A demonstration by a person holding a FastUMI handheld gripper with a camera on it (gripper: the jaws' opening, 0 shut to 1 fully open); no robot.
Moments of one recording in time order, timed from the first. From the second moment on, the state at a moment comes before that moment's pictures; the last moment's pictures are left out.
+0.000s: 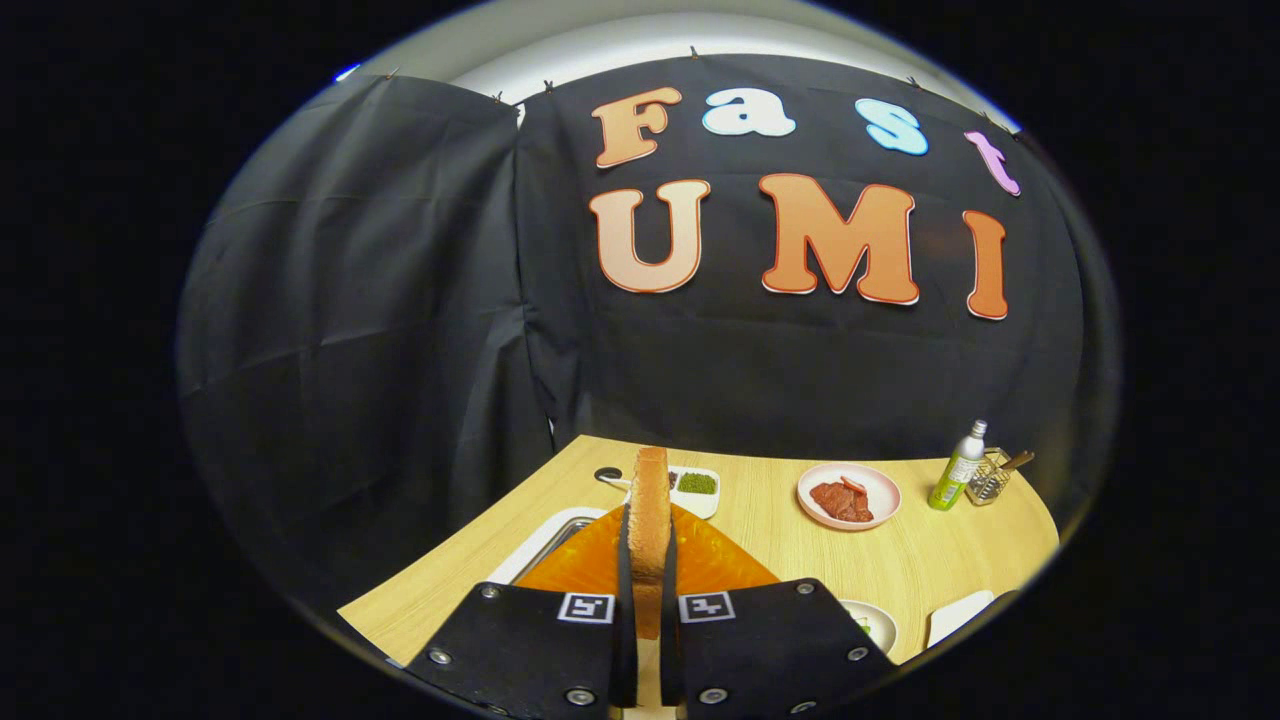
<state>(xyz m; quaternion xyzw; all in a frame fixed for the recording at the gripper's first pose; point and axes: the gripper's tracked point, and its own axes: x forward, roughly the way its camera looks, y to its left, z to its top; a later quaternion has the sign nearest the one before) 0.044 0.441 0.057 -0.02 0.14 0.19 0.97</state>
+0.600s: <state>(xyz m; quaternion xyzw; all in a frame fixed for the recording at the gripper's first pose) 0.035 0.359 0.011 0.00 0.17 0.17 0.97</state>
